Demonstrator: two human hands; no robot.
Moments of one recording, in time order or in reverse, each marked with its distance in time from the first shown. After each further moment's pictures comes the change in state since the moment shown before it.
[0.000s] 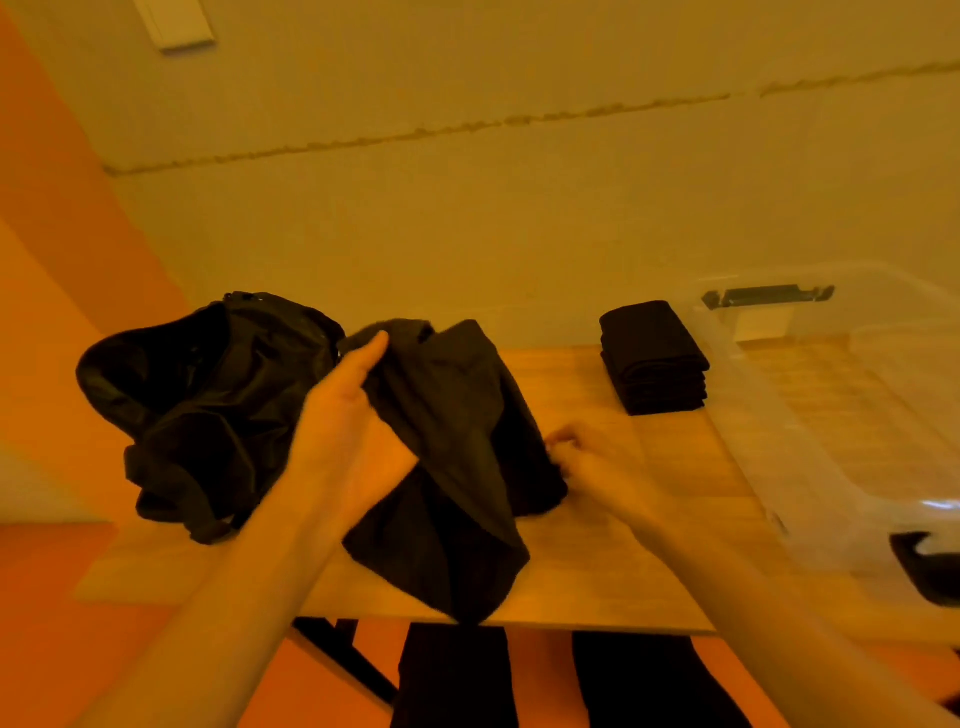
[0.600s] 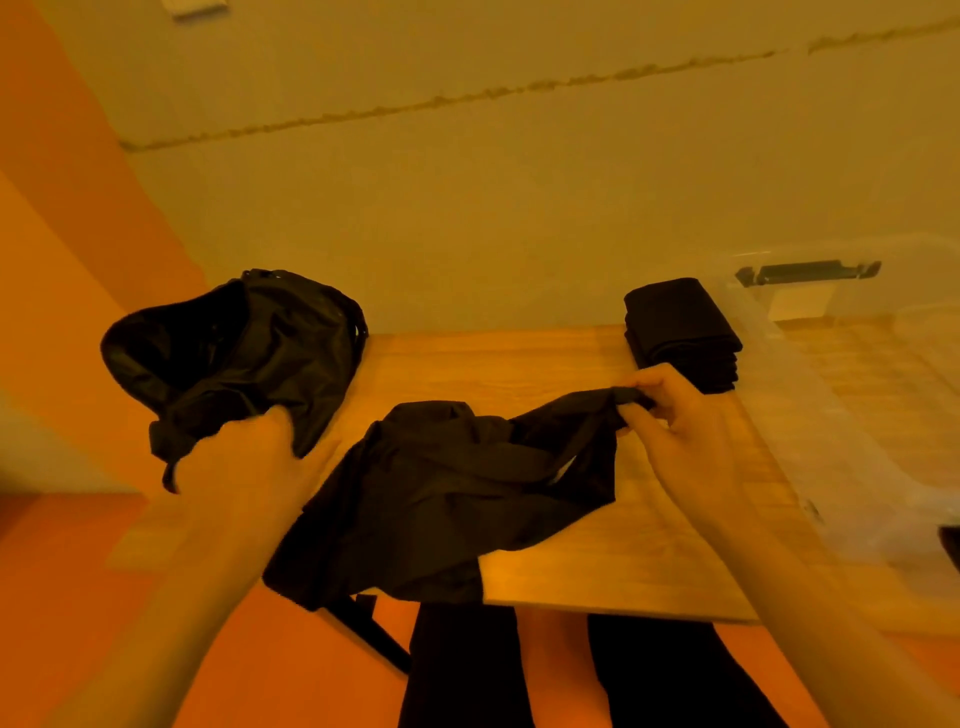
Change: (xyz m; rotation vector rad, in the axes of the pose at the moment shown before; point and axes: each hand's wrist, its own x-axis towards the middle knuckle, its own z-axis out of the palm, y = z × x) left_hand -0.012 0.030 -0.125 2.240 0.647 0.305; right_hand -0.015 0.017 -0.022 0.149 0.391 -0.490
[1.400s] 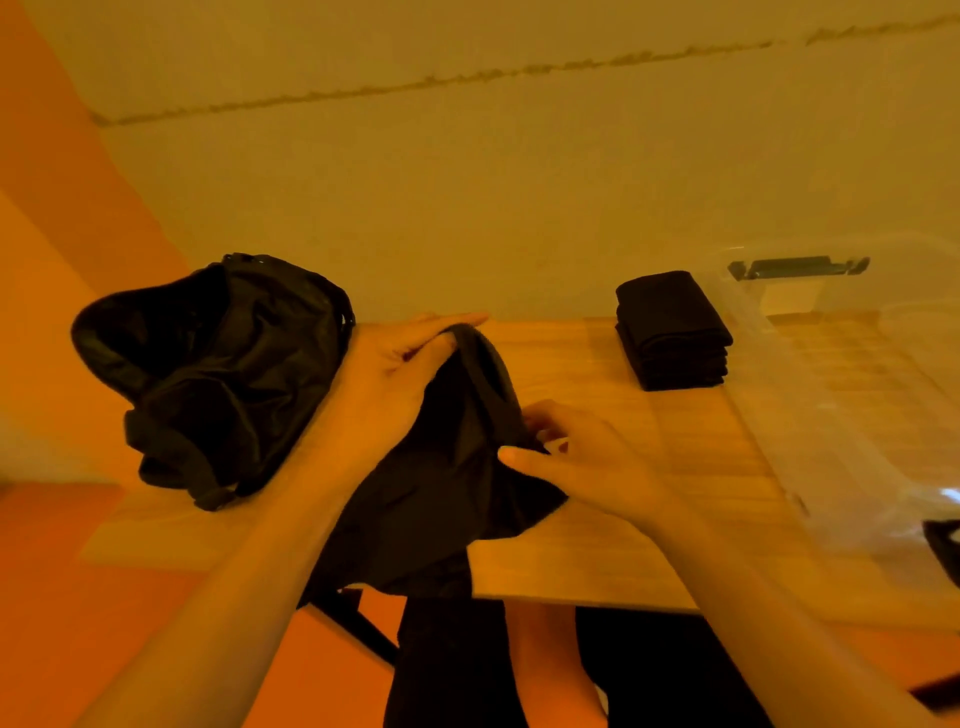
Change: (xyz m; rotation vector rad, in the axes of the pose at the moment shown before) left_hand 0.017 0.113 -0.023 -1.293 -0.133 0.356; right_hand 0.004 -0.002 0.045 -0.226 -0.536 0.123
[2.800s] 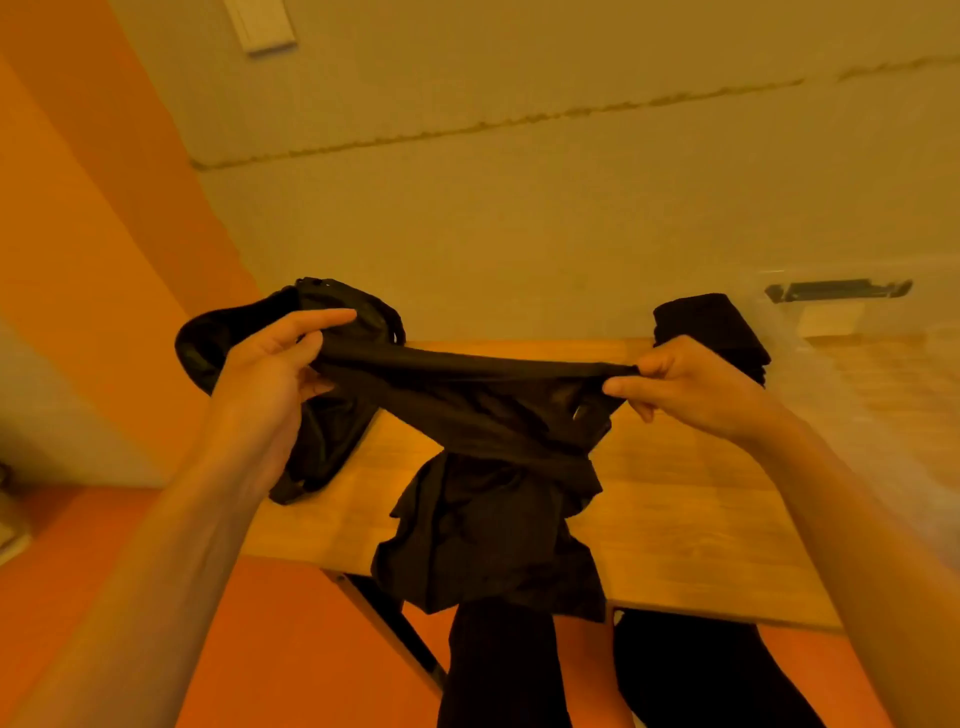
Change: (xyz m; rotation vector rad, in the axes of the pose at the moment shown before) left_hand -0.036 0.035 -0.113 -0.117 0.344 -0.334; right_hand -0.008 -0.043 -0.084 -0.007 0.015 -0.154
